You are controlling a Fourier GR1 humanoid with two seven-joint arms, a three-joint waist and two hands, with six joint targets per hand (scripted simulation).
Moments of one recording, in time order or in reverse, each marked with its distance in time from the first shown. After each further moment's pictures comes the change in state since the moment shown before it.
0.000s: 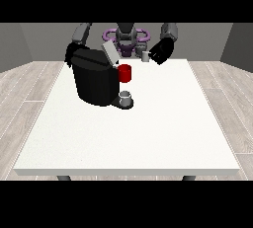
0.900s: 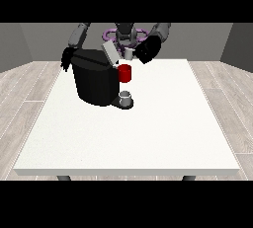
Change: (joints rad) left arm -0.242 -0.003 0.096 -0.028 0.062 -0.015 0.150; right arm -0.065 -0.037 -0.010 0.029 -0.030 0.087 -0.094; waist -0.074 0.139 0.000
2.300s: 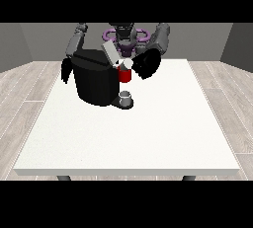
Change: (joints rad) left arm -0.230 0.152 0.082 0.113 0.026 0.020 -0.004; right arm -0.187 -0.028 -0.008 0.098 0.007 0.050 -0.070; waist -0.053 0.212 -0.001
